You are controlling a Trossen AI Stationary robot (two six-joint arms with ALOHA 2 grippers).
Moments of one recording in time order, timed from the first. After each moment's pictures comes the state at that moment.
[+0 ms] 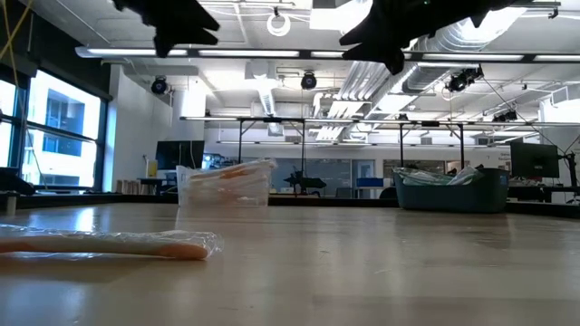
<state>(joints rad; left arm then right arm) 0.12 0.88 0.82 -0.24 -0.11 -0.27 -0.31 1.14 0.85 0.02 -0.08 0.18</state>
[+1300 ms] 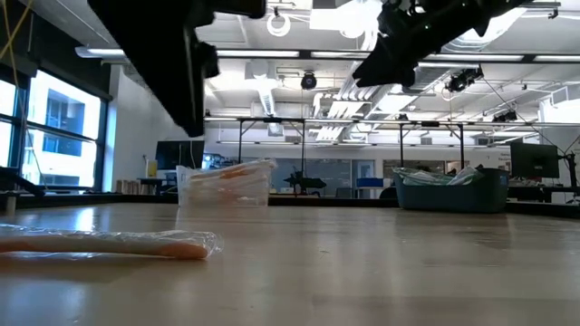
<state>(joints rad) -0.45 1.81 1.41 -0.80 -0.14 -0.56 -0.43 1.14 0.85 -0.12 -0.05 0.06</state>
